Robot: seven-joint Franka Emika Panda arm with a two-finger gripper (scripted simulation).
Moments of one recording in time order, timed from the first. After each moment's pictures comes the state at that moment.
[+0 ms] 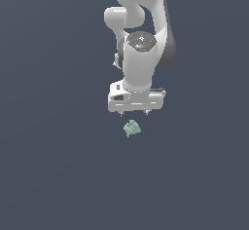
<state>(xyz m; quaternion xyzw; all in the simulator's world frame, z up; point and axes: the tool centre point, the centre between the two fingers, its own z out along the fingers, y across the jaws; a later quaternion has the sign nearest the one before) 0.009 0.039 0.185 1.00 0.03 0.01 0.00</state>
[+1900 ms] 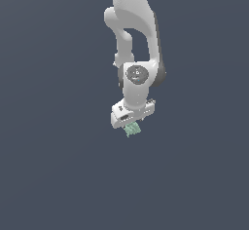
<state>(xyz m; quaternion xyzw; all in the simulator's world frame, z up) -0.008 0.039 0.083 0.98 0.21 0.00 0.00</state>
